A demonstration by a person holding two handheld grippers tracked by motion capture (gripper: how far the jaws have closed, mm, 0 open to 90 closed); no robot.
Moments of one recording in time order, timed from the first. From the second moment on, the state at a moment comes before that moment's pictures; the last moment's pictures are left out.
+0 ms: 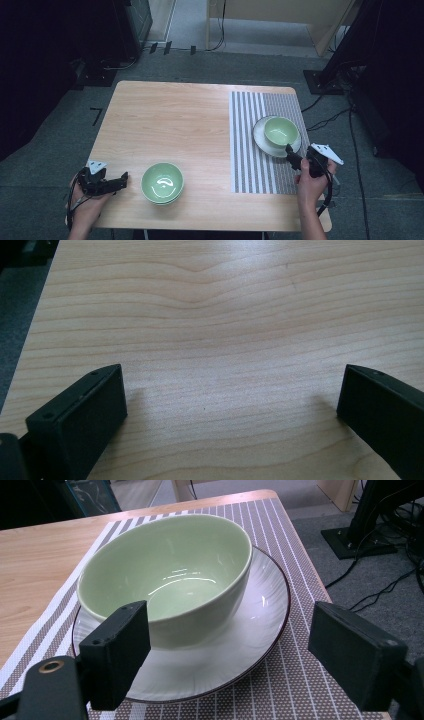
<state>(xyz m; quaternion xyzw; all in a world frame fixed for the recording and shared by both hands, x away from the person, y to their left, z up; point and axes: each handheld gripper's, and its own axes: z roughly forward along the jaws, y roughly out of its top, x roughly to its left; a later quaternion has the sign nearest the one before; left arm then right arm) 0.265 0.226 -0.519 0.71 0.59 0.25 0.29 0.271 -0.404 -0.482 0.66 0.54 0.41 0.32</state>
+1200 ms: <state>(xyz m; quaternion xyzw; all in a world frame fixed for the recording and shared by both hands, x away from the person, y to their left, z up) 0.265 0.226 -0.519 0.71 0.59 0.25 0.29 0.246 -0.408 -0.493 0.66 0.56 0.38 0.32</state>
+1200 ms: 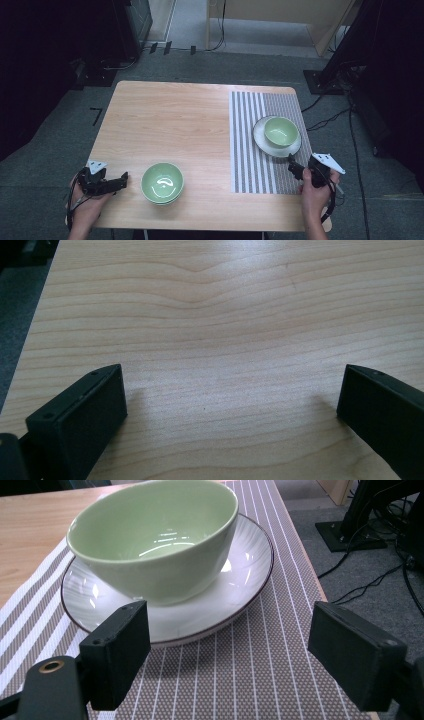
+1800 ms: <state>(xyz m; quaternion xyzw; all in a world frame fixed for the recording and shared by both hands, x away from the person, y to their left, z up) 0.265 0.226 -0.519 0.71 0.59 0.25 0.29 0.228 -0.418 -0.506 0.67 0.57 0.36 0.31</state>
